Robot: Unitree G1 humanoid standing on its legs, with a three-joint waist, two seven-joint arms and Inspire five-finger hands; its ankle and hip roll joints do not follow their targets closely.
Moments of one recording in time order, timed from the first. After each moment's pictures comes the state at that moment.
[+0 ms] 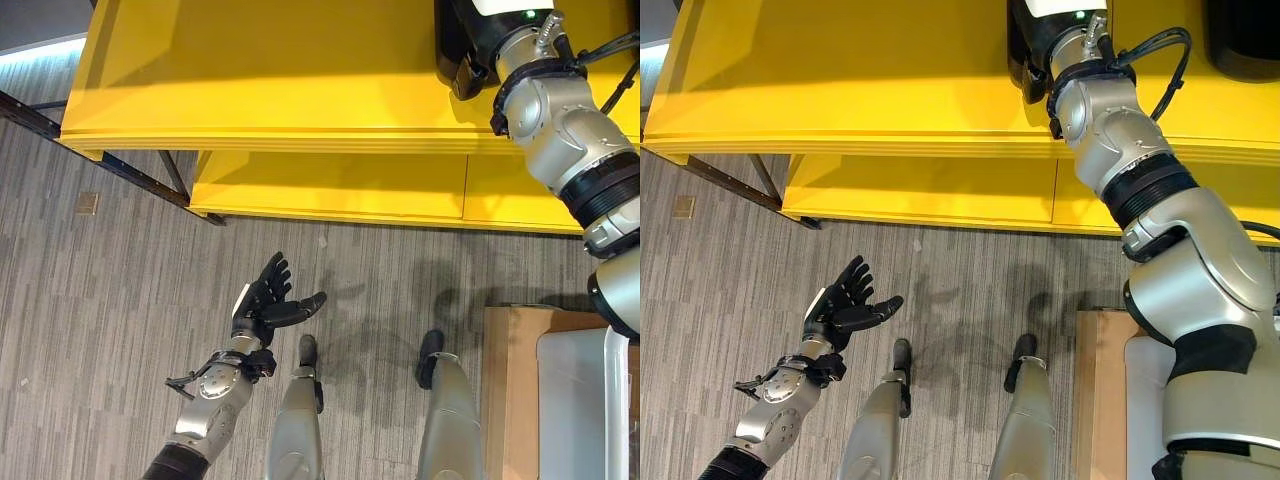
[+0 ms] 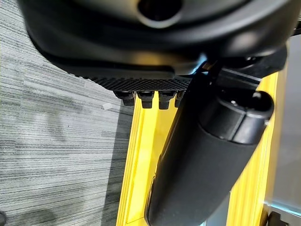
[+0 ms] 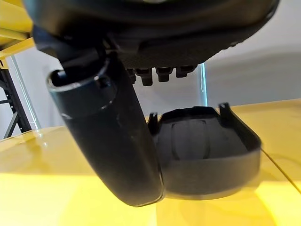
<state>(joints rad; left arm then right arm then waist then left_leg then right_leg) -0.06 0.46 -0.31 0.16 -0.70 -0.14 0.12 -1.55 -0.70 0.94 0.87 -0.35 0.10 -0.19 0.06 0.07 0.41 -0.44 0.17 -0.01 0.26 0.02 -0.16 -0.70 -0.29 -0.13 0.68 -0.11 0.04</state>
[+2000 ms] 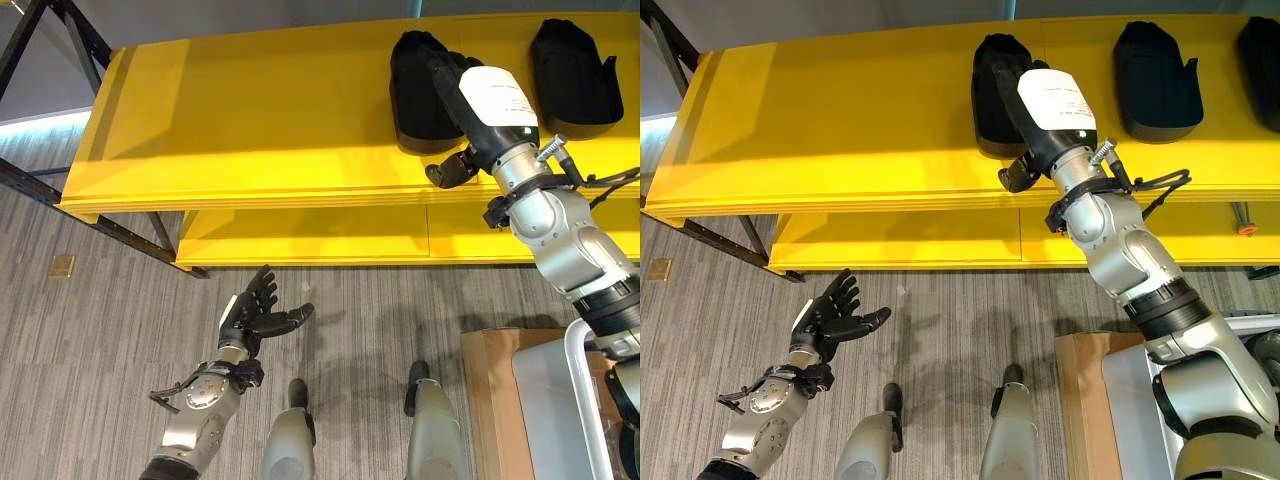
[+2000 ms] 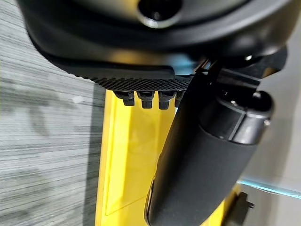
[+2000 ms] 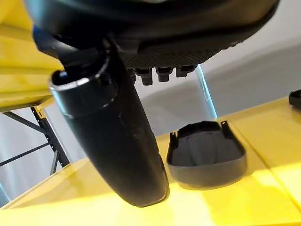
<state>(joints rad) -0.01 0.45 -0.21 0.15 -0.64 -0.08 0.10 -0.86 -0.83 0.45 0.15 -0.39 0.08 -0.10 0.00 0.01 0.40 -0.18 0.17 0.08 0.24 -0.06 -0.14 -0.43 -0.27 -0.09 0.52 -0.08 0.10</state>
